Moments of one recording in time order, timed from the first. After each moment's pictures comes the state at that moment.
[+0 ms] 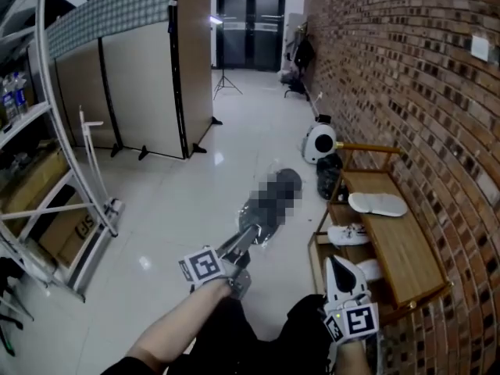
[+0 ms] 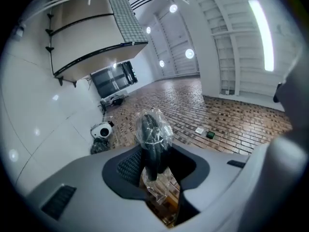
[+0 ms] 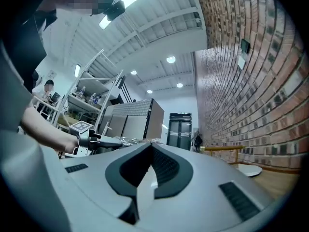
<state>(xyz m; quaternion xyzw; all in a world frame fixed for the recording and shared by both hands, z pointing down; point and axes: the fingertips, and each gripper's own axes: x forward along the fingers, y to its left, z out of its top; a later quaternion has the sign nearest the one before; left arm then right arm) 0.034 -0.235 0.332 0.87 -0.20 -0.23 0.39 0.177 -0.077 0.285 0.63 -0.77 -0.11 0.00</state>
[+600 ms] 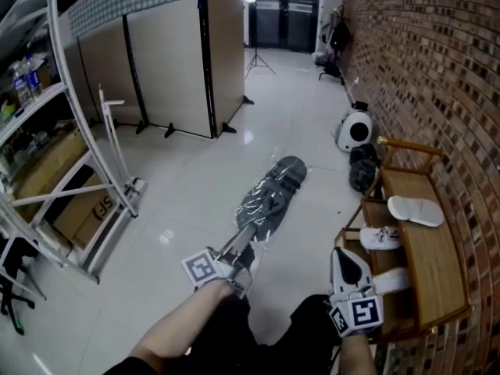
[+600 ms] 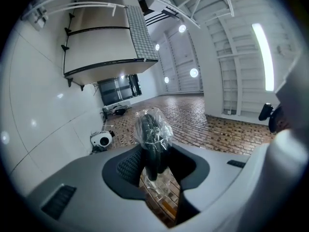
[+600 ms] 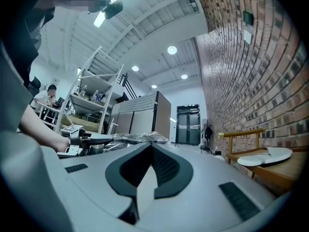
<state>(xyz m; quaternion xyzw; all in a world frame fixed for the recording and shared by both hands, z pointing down) -0.029 -0.285 0.362 0.83 -0.19 -0.34 0.40 0.153 -0.172 0.325 0.59 -0.80 -0.07 0.01</state>
